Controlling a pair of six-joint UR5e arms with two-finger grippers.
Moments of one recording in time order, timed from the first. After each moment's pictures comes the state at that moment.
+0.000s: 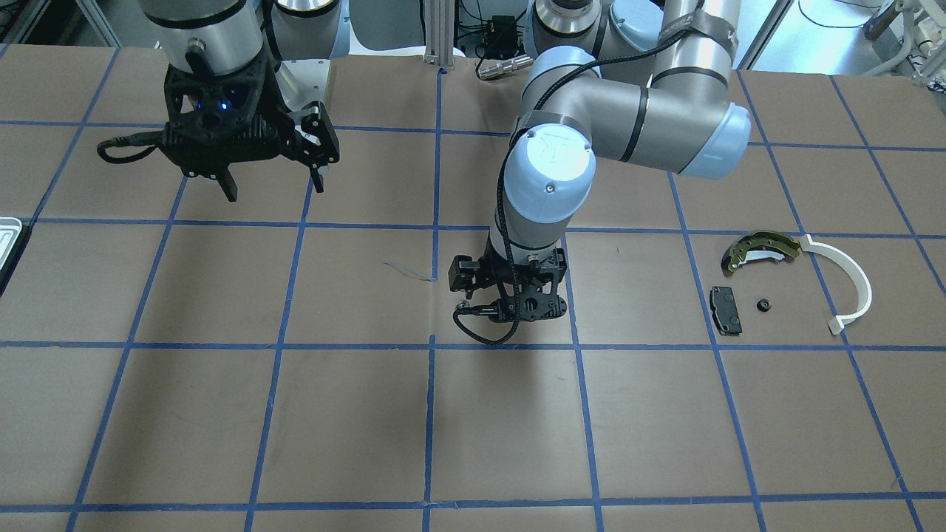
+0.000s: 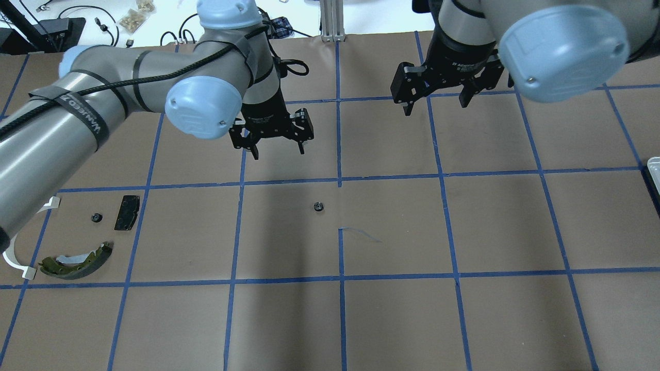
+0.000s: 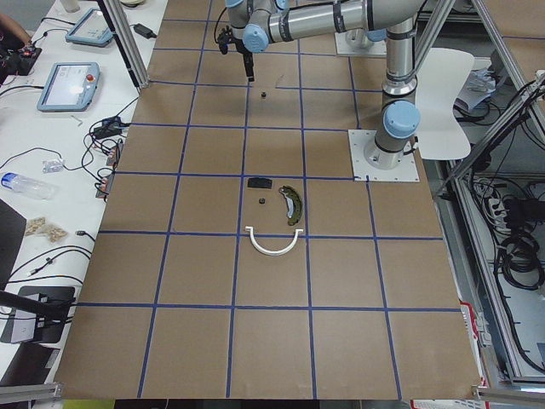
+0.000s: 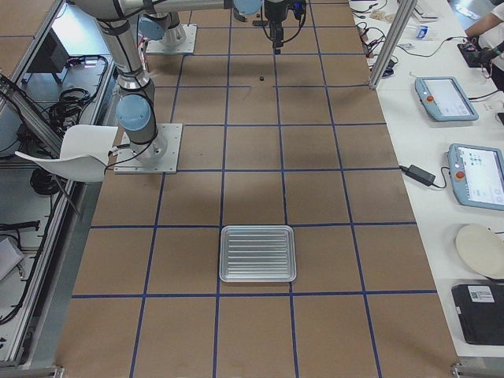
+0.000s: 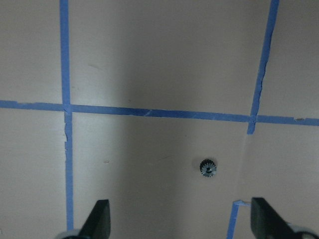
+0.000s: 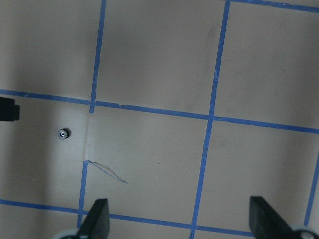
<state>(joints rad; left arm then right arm) -1.82 -1.91 -1.63 -1.26 1.51 -0.35 1.70 -1.55 1.50 -1.60 -1.55 -0.03</state>
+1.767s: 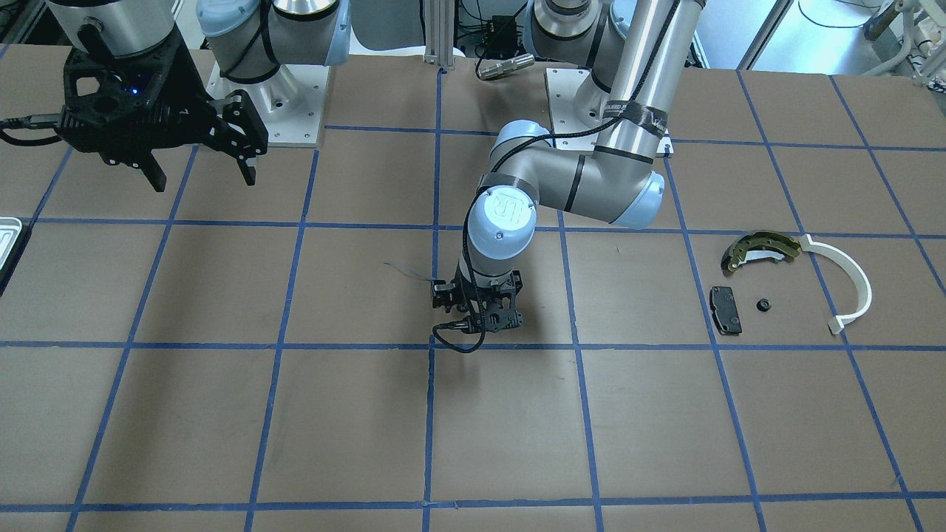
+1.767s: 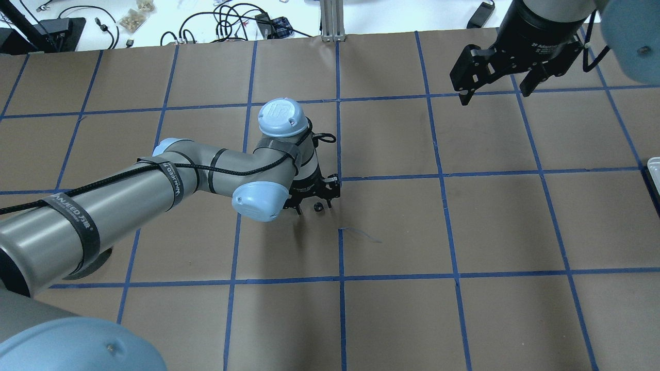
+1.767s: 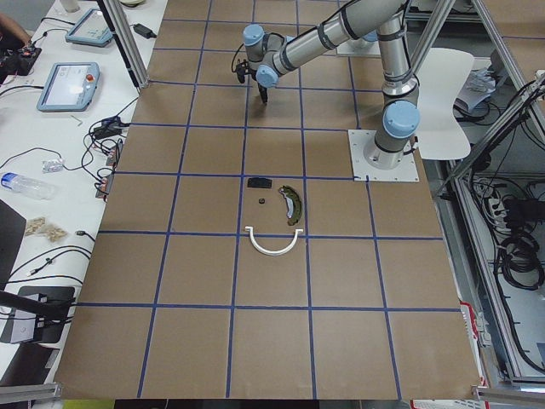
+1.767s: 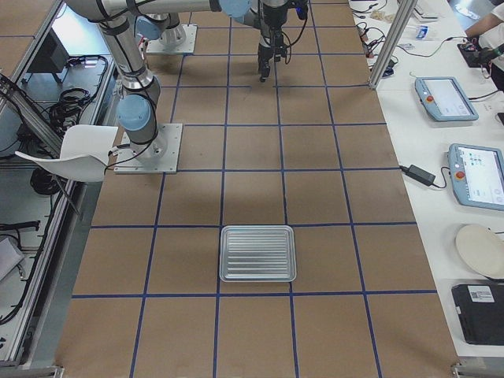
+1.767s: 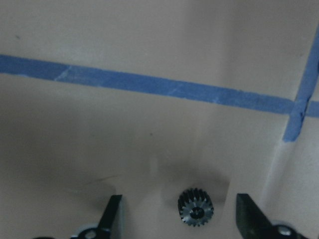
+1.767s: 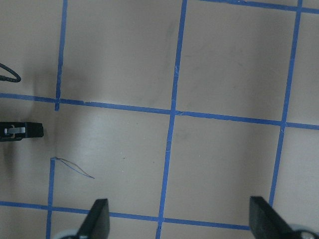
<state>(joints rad) -1.87 -2.03 -1.86 -0.91 1.46 -0.45 1.57 -1.58 1.52 -1.59 -1.56 -0.11</state>
